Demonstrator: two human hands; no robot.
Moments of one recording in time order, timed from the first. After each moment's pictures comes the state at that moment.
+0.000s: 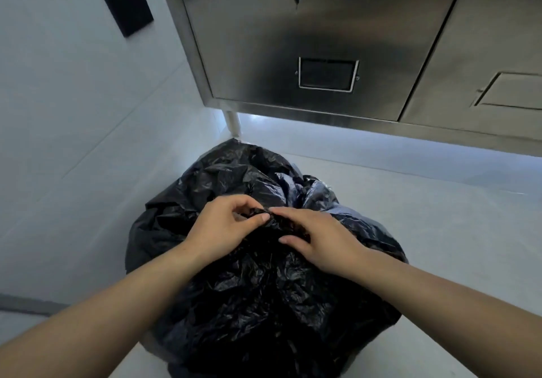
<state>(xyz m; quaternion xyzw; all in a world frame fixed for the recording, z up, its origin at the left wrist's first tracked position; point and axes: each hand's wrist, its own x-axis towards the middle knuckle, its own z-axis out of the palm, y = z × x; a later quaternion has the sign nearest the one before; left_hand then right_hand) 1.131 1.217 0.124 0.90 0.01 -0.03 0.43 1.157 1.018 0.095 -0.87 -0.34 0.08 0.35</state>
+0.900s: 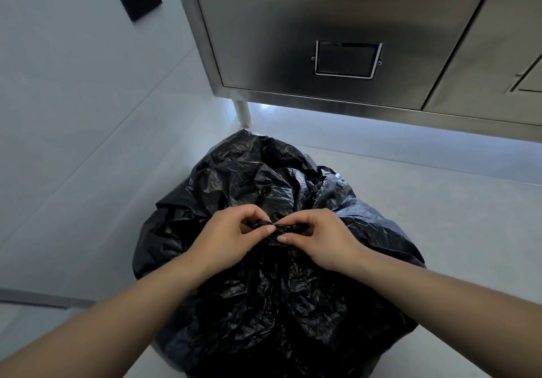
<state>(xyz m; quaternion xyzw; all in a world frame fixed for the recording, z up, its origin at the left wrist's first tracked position) 1.118 1.237 0.108 0.91 0.00 -0.08 0.41 1.153 1.052 0.082 -0.83 -0.18 0.17 0.50</state>
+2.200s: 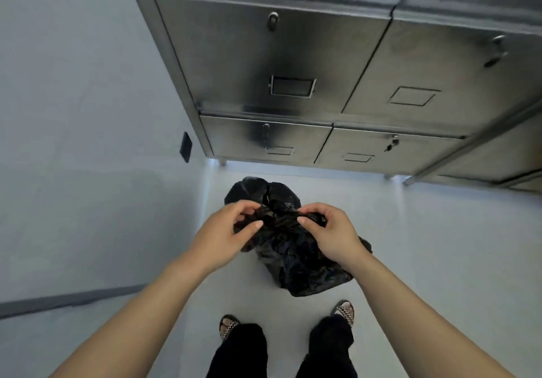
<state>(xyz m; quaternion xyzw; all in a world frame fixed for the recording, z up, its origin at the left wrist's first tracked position) 1.080 1.280 0.690 0.87 -0.08 -0.20 0.45 1.064 1.057 0.686 -0.81 0.12 0.13 0.56</state>
